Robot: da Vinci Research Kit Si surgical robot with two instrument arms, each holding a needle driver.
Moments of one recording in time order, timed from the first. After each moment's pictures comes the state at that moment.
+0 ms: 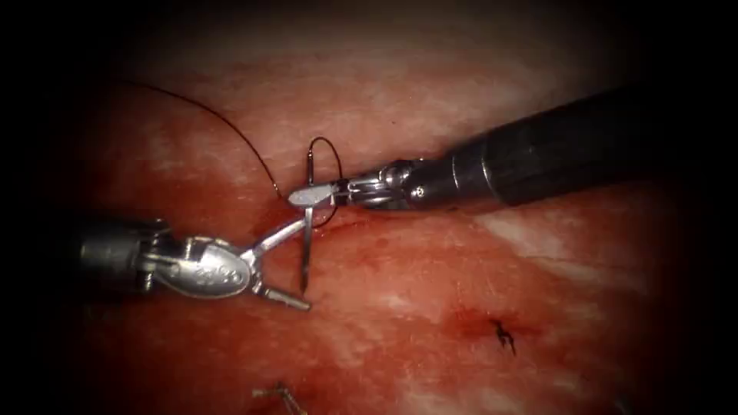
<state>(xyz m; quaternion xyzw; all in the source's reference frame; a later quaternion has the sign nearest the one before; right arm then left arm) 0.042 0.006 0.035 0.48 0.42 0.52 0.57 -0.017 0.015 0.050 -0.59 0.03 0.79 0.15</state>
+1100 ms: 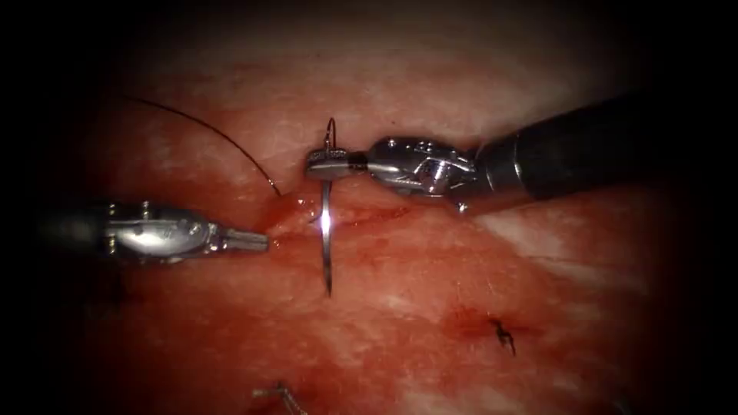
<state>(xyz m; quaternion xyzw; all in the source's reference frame) 0.041 0.010 0.033 0.24 0.58 0.29 0.72 -0.011 0.017 0.055 -0.48 -0.13 0.84 0.24</state>
